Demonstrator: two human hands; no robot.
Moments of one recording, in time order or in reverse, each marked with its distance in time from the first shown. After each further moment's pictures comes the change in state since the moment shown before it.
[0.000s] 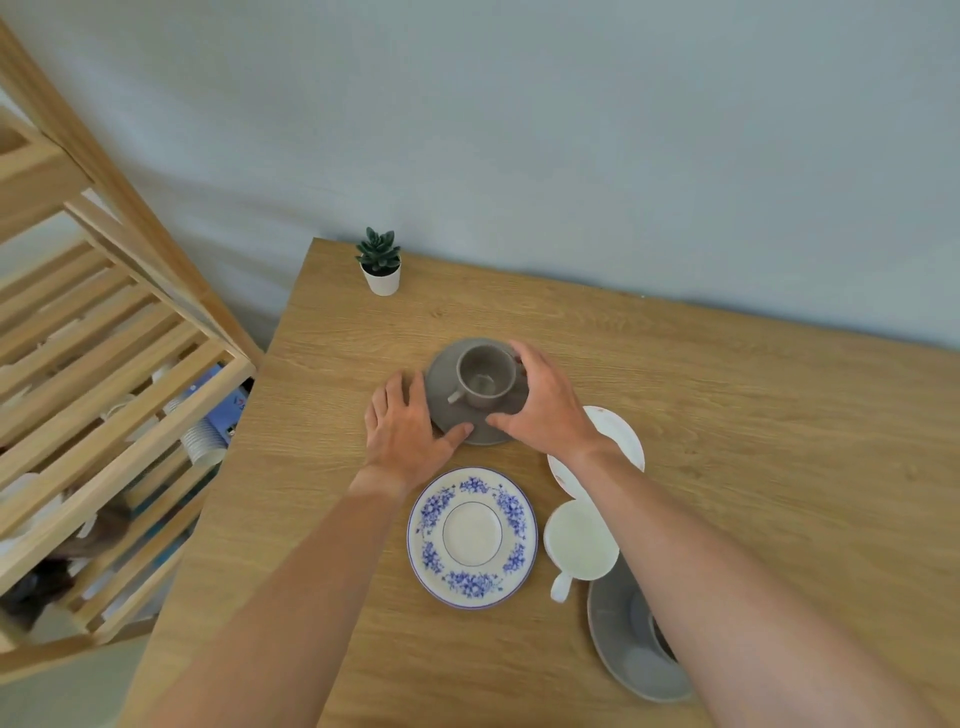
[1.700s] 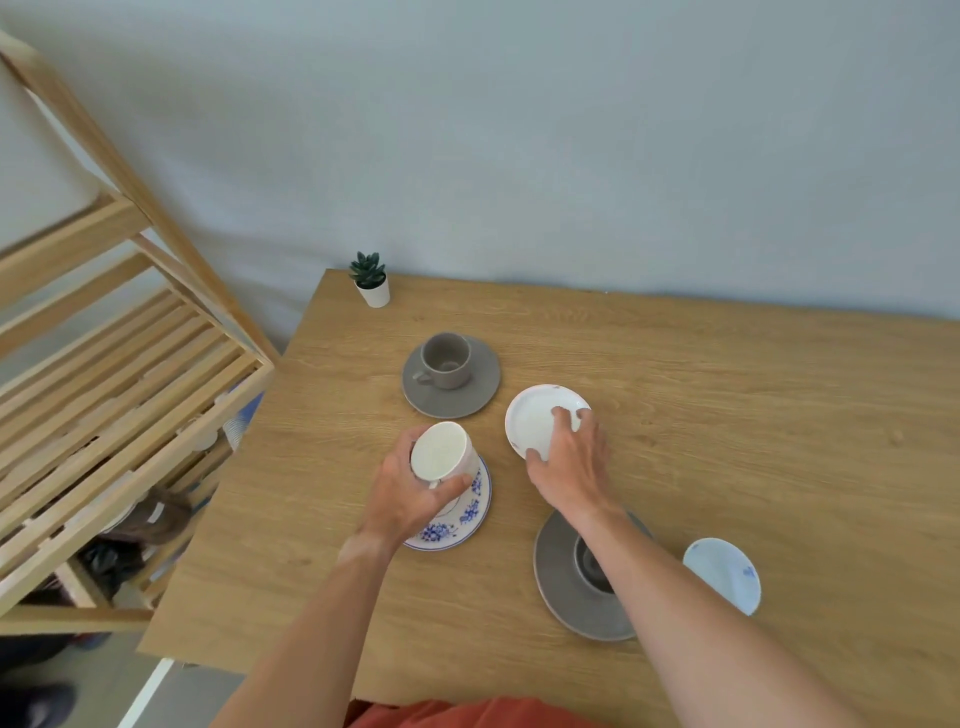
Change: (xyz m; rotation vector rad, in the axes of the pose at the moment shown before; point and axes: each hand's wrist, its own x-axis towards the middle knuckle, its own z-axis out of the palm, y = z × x) left_hand -0.132 0.046 0.008 -0.582 0.052 0.011; right_hand -0.128 0.061 -0.021 -0.209 0.084 0.244
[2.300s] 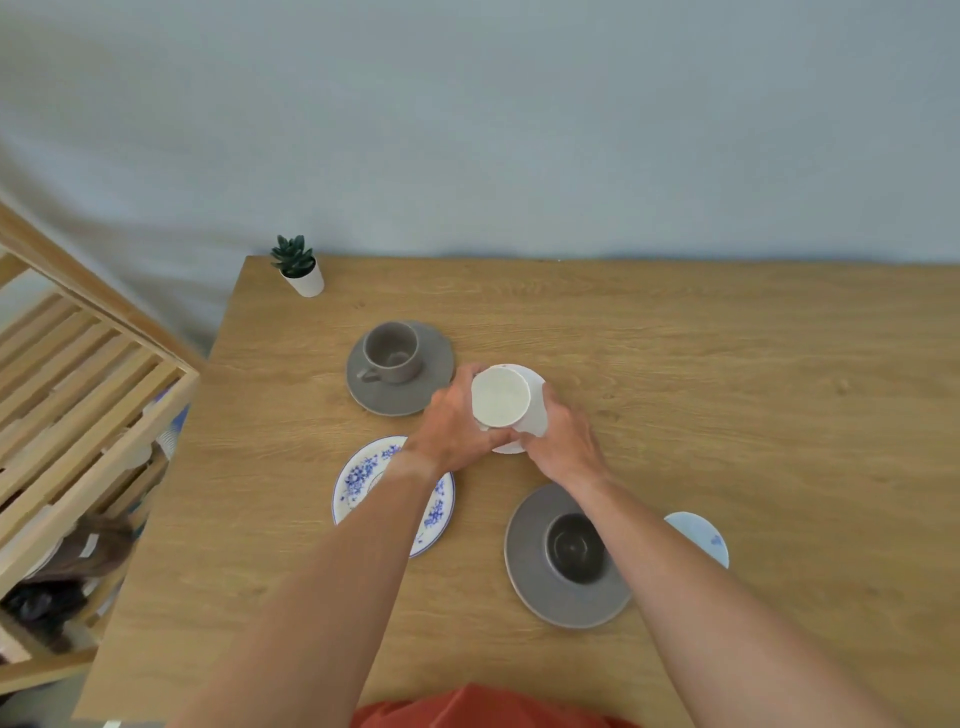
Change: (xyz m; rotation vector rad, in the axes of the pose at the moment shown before) left_hand 0.080 0.058 0.078 0.184 -0.294 0.182; right_hand 0.028 0.033 -0.008 0.236 -0.151 0.221
